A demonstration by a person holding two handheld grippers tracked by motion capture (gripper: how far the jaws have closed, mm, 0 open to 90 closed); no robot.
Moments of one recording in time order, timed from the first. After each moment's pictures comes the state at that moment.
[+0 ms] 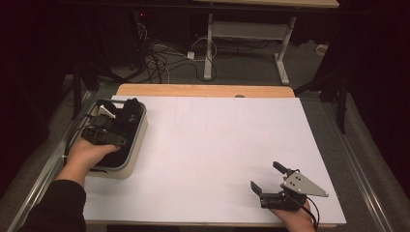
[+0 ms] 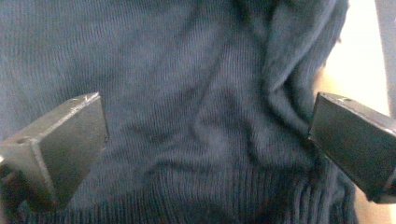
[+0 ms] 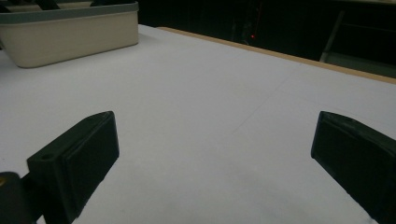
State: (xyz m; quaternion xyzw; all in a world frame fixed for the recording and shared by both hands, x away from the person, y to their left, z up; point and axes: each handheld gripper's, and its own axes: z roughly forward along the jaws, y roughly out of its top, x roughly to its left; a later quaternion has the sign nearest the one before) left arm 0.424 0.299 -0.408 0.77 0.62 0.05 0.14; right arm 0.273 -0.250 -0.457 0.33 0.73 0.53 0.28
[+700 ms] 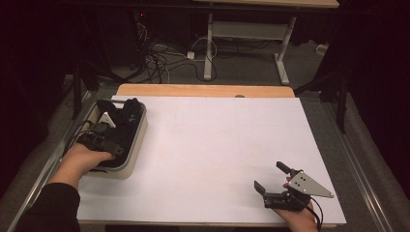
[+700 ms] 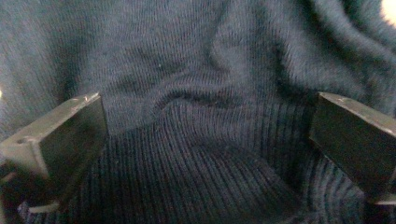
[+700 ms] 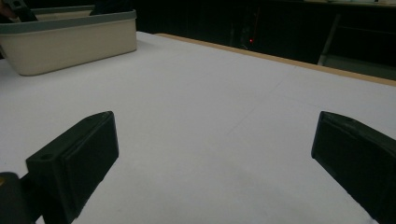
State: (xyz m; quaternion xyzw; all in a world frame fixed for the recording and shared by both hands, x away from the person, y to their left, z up) left arm 0.415 0.300 -0.419 0.79 0.62 0.01 0.05; right arm 0.272 -0.257 -0.457 0.34 0.72 0.54 0.27
